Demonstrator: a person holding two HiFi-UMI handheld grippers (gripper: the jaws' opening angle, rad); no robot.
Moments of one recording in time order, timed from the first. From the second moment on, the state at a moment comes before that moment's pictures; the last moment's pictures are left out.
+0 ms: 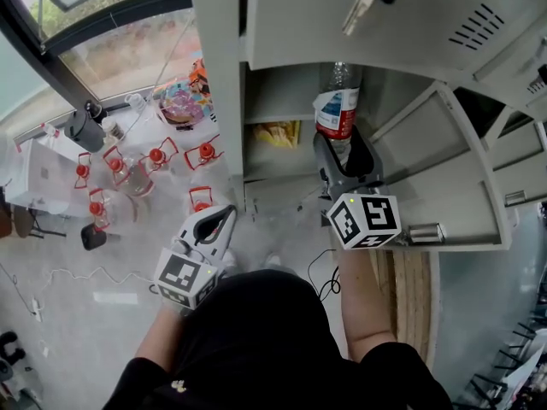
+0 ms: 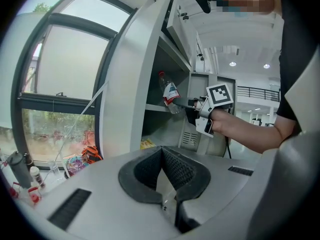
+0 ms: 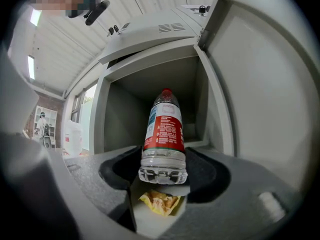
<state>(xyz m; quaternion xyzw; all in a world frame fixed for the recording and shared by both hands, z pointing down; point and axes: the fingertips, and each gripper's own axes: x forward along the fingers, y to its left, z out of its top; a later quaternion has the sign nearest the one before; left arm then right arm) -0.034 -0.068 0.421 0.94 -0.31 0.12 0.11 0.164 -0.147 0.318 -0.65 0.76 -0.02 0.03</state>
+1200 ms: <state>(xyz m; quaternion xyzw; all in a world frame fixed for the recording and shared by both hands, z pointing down) -0.036 -0.089 0.424 0.93 -0.32 0.12 0.11 0.171 -0.200 0.296 -0.65 0.76 0.01 0.04</state>
